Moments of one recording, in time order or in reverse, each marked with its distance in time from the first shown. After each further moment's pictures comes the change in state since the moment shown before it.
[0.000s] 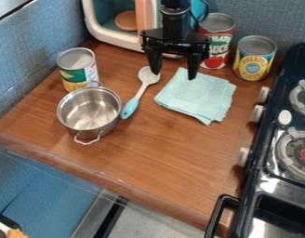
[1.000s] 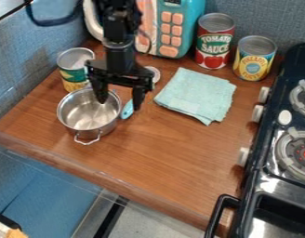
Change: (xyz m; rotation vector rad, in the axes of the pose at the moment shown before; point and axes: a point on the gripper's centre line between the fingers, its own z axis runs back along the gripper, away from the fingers) arm -0.060 0.076 -0.019 0.095 0.066 0.052
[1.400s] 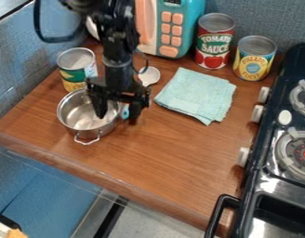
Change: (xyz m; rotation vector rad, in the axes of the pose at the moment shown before) arm -0.008 0.001 -0.032 0.009 0.073 -0.001
